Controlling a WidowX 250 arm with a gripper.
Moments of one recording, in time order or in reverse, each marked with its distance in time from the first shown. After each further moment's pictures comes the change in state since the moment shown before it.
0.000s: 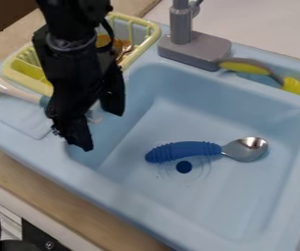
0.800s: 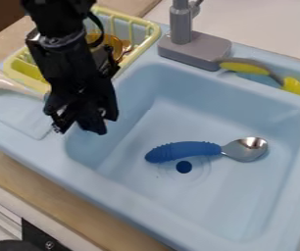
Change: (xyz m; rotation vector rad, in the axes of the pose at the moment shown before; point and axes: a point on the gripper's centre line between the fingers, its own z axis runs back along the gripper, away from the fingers) arm 0.006 -0.005 0.001 -0.046 0.109 0.043
